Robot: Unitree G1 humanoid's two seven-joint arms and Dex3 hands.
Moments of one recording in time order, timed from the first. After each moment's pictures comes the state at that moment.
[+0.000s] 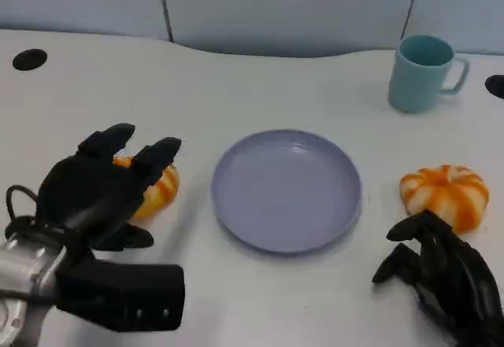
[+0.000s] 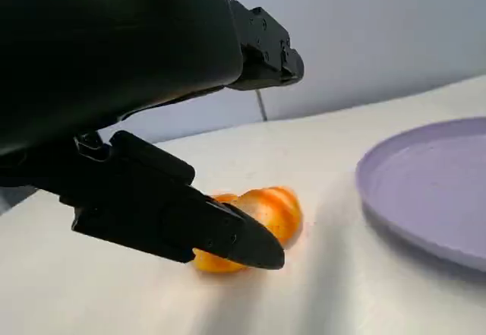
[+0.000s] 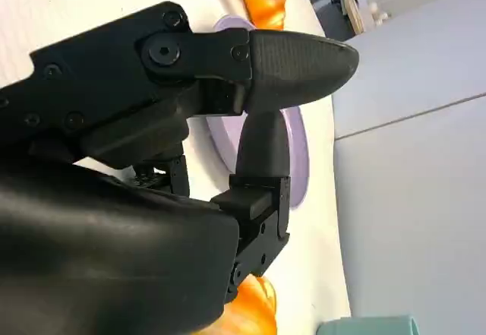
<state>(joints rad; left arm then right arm) -0.26 0.42 -0.19 0.09 1.01 -0.13 -0.13 -0.11 0.05 -0.17 0.62 0.31 -0.31 0.51</state>
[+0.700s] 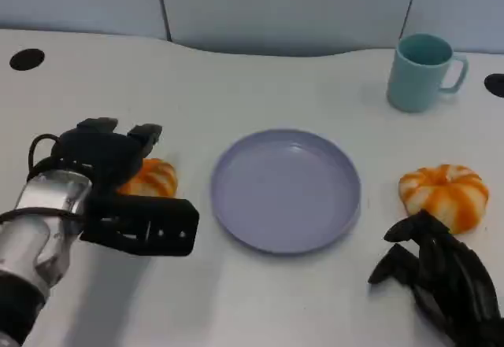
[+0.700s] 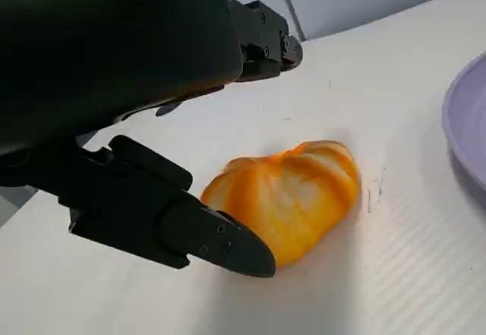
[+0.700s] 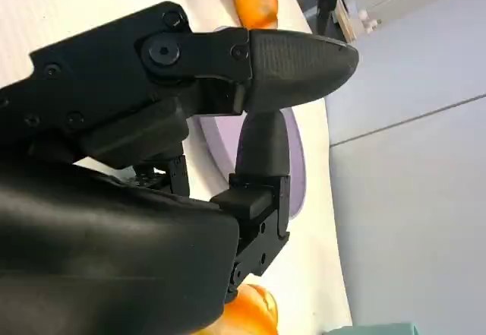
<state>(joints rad) -0.62 0.39 -0.41 0.60 0.97 0.01 -0.20 -0.10 0.05 -0.17 0.61 0.33 -0.30 0.54</state>
